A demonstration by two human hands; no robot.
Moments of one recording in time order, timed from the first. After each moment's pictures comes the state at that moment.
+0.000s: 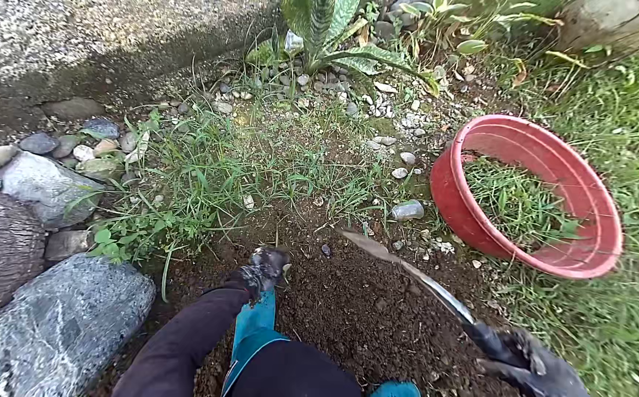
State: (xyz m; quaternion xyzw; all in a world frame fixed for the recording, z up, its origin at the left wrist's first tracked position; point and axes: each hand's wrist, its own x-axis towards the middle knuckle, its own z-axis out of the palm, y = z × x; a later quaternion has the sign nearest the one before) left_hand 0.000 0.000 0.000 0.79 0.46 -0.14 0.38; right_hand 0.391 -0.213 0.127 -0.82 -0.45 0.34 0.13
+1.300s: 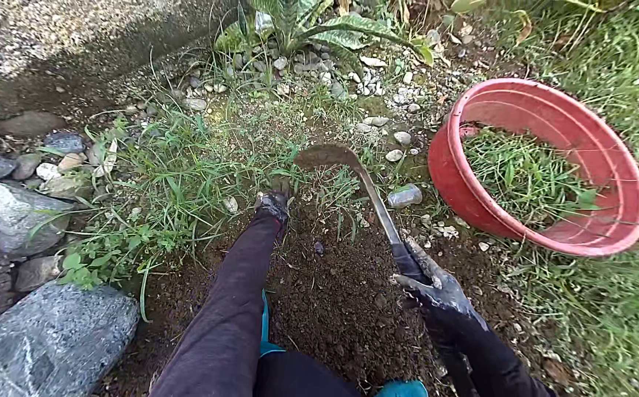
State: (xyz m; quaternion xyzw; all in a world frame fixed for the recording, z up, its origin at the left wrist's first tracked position) left_hand 0.083 0.135 -0.051 0.75 0.59 -0.13 0.26; right_hand 0.317 -0.098 0.081 -0.77 -0.37 0.45 0.26
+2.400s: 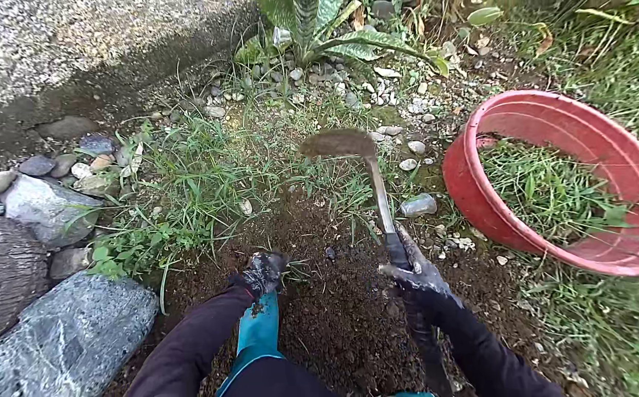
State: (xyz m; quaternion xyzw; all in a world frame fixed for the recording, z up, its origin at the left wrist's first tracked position) left_hand -0.002 0.014 -0.049 0.81 0.45 -0.18 0.33; right_hand 0.297 -0.062 0.064 -0.74 -0.36 0.52 0.26
